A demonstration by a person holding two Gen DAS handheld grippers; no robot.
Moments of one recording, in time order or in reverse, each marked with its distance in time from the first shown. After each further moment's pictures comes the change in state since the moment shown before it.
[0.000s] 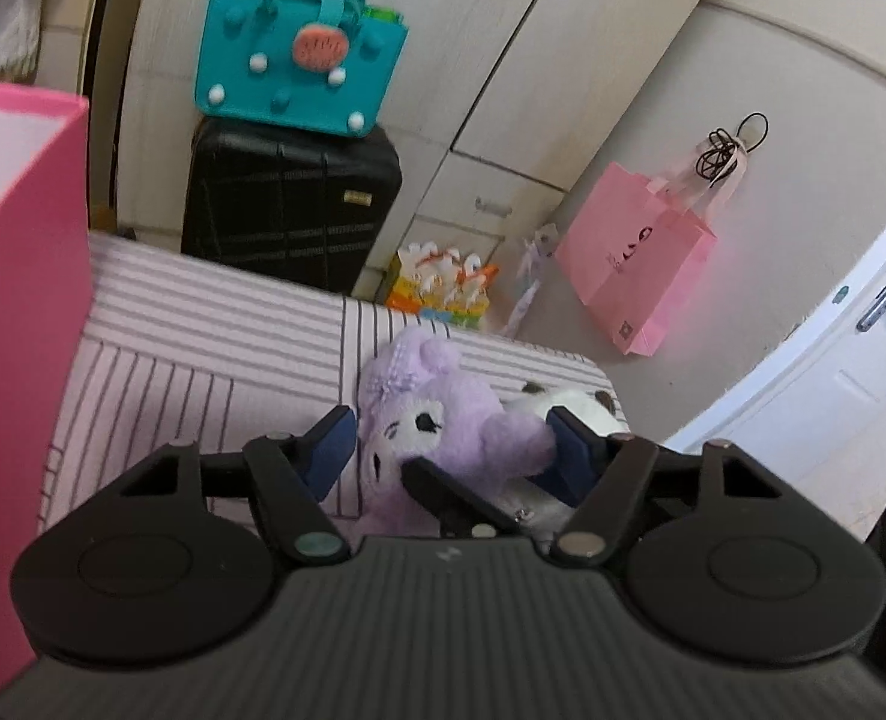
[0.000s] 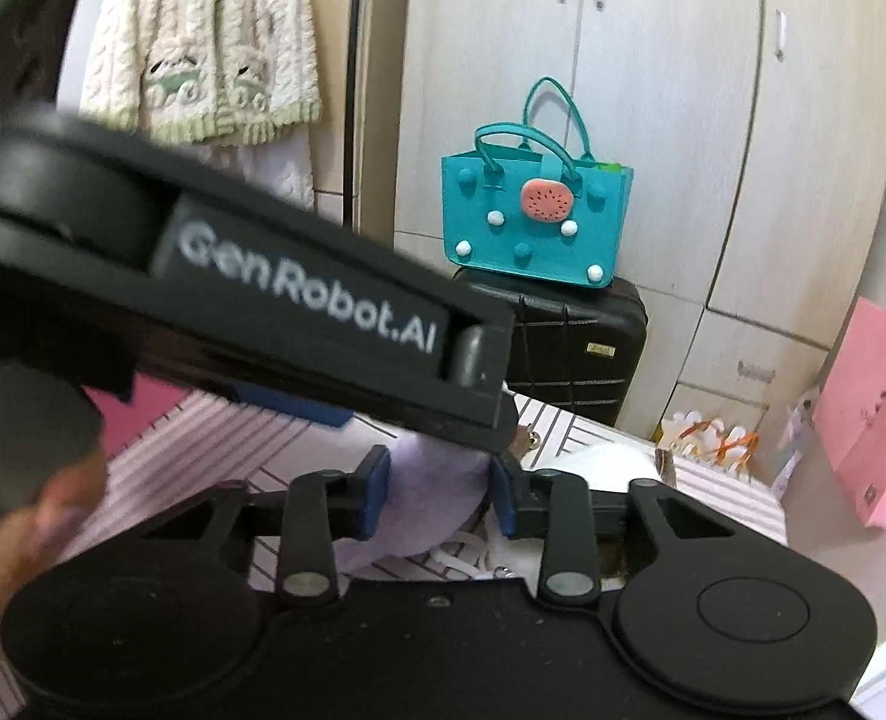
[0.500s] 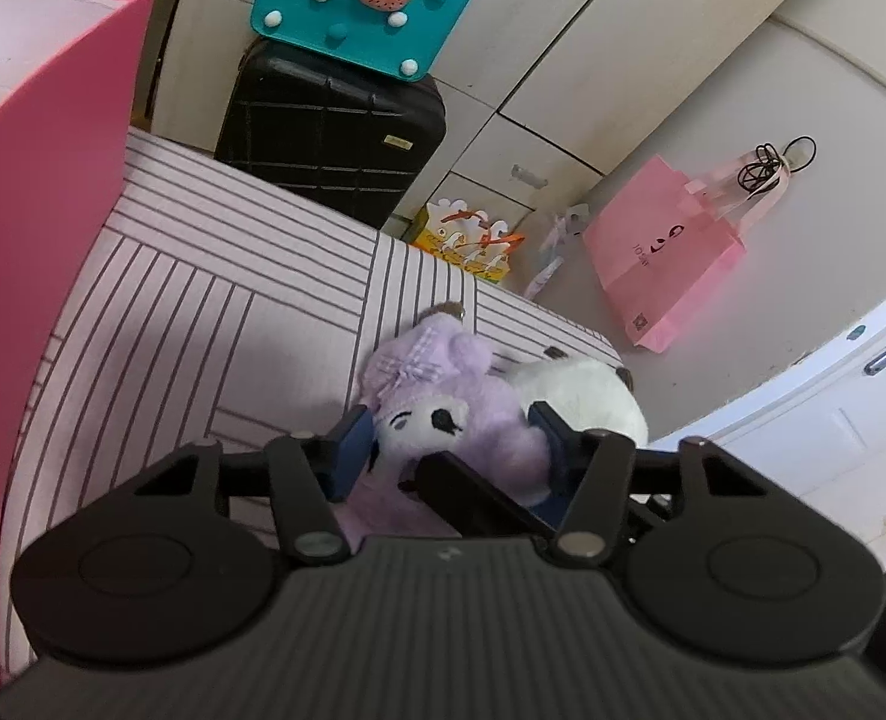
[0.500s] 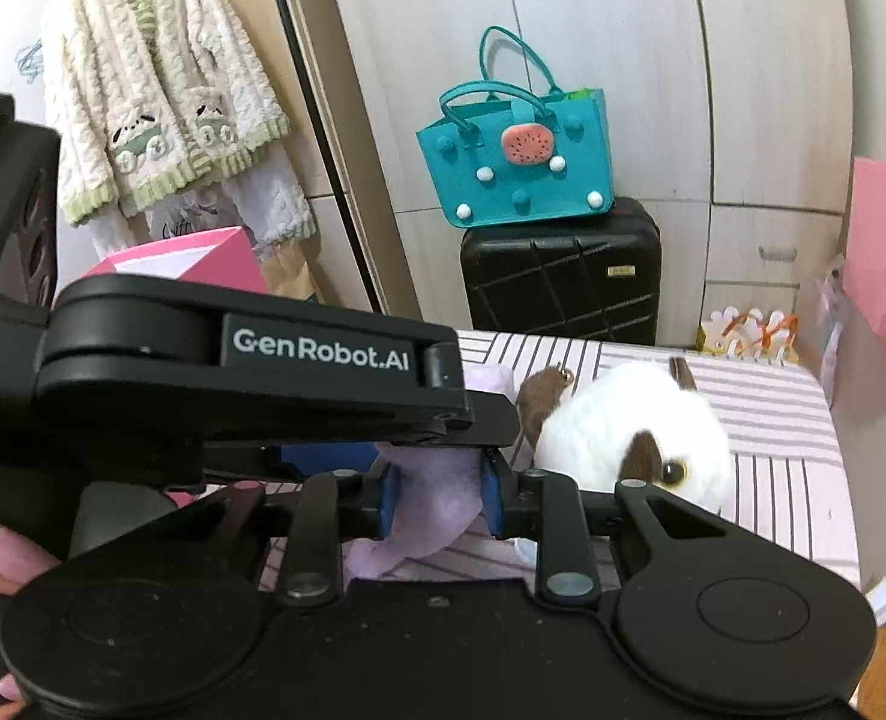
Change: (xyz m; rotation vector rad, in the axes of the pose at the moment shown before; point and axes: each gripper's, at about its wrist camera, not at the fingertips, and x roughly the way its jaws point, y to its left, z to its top) left arm 0.007 0.013 -0.012 -0.184 0.094 0.015; right arm -0.012 -0.012 -0.004 0.268 0.069 0.089
